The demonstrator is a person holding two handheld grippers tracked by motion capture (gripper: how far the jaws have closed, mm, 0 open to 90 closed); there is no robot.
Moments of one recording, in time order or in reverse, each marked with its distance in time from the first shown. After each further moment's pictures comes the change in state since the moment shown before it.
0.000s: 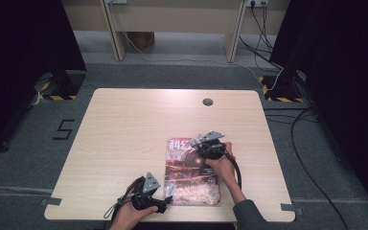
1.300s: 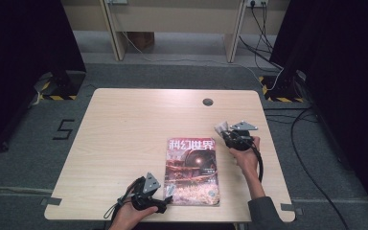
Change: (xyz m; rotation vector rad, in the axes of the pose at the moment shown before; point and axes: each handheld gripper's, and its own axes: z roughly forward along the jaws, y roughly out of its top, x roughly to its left) left arm -0.001 0.000 0.000 0.001 0.006 0.010; right arm -0.069 -0.011 -0.052 -0.104 -0.141 0.198
